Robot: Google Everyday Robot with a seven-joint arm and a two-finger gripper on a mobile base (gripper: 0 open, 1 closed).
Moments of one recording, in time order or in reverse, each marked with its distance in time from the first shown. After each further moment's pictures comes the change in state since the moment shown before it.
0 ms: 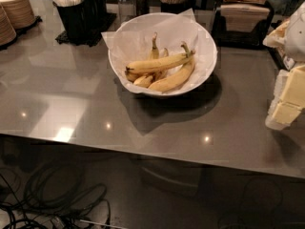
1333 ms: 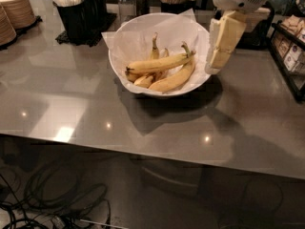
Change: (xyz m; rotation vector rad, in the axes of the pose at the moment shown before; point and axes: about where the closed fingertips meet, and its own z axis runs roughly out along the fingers) arm -0.146 -0.063 -0.002 0.019 -0.307 -0.406
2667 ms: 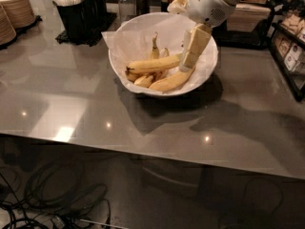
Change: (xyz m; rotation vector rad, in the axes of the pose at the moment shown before) arm 0.014 -0.056 0.085 -0.025 -0.127 0.057
